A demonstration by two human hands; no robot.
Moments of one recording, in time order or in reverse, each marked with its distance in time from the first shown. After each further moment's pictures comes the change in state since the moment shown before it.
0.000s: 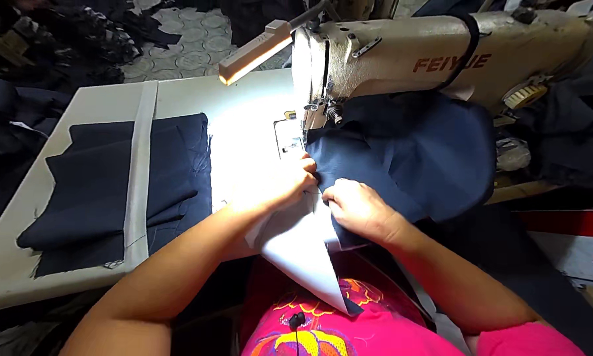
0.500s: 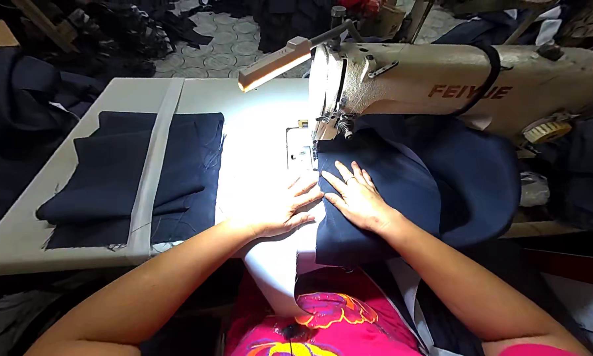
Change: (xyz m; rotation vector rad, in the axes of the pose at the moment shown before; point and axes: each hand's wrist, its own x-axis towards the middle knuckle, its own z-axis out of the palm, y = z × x) left_hand -0.044 0.019 0.021 0.010 -0.147 -0.314; right_hand 0.041 0.066 0.026 -0.093 0.081 -0.093
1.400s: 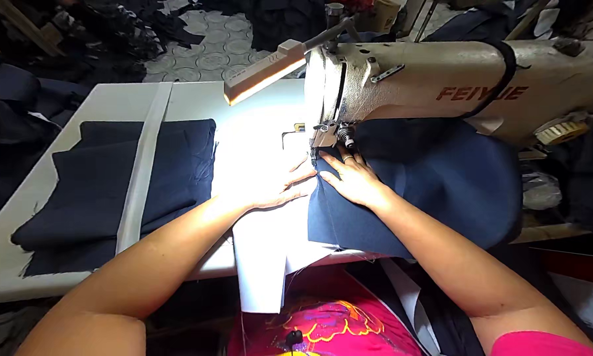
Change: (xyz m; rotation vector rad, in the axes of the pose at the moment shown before) left_hand 0.043 -0.067 -0.023 0.002 0.008 0.093; right_hand 0.060 0.016 -0.014 0.066 -0.026 0.120
